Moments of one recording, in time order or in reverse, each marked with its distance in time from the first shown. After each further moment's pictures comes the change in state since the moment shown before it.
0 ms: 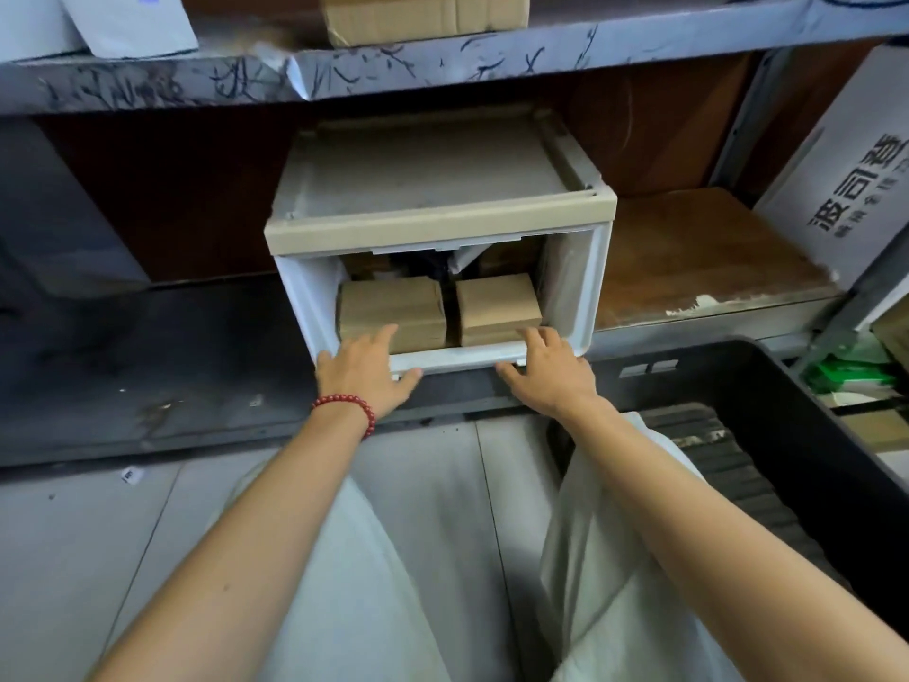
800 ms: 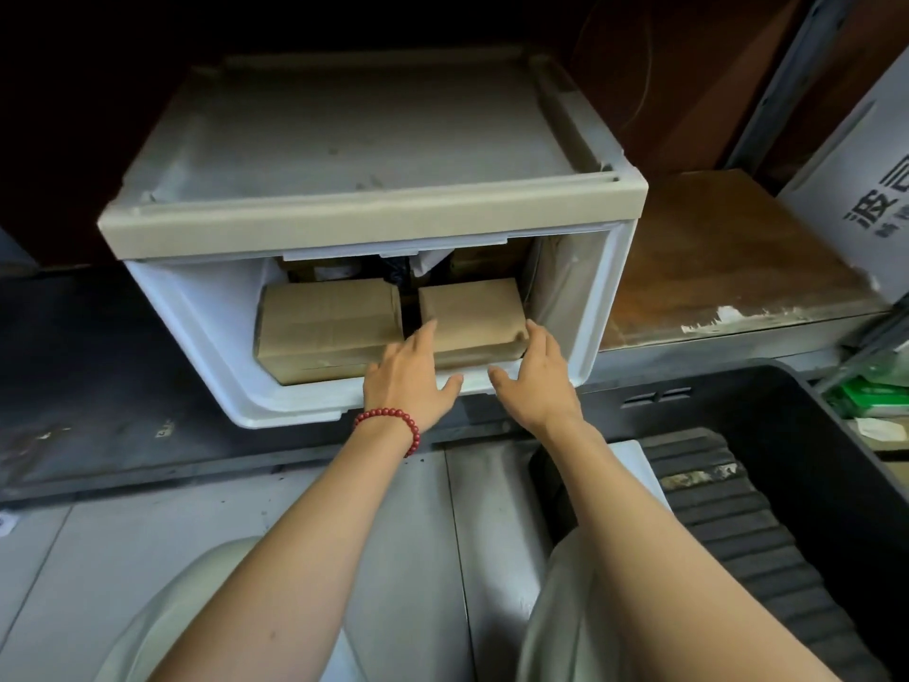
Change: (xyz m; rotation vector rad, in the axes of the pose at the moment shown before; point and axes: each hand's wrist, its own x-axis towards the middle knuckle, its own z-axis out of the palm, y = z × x) left_hand 0.111 0.073 0.102 -0.234 -0.102 0.075; right_hand 0.102 0.041 0.046 0.395 0.058 0.126
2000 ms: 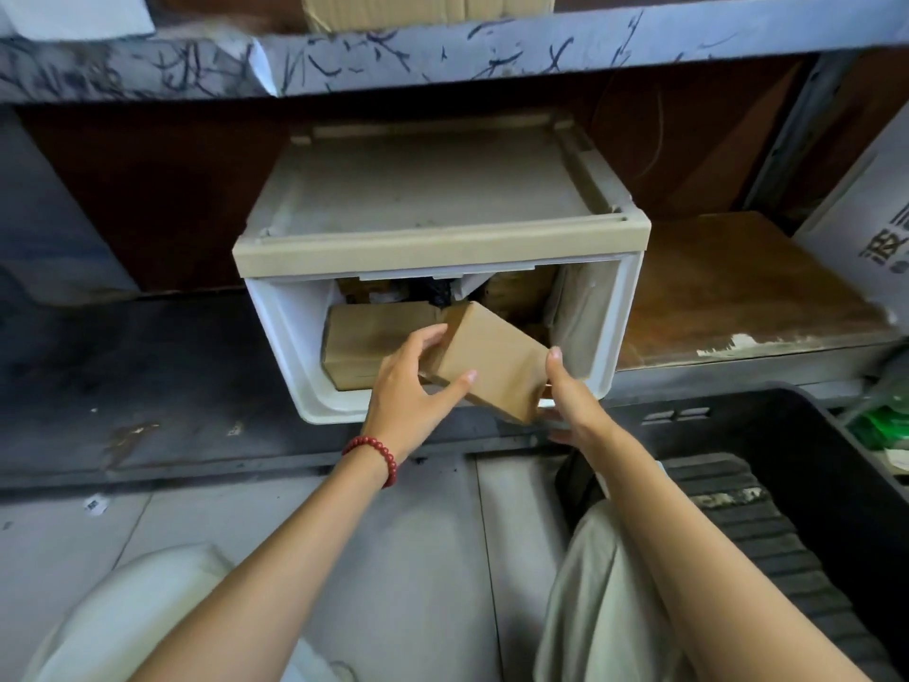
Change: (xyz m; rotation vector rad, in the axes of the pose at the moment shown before) left_hand -0.075 -0.014 -0.057 -0.674 0.225 0.040; right_hand -0.052 -0.029 -0.033 0.681 -0.184 0.296
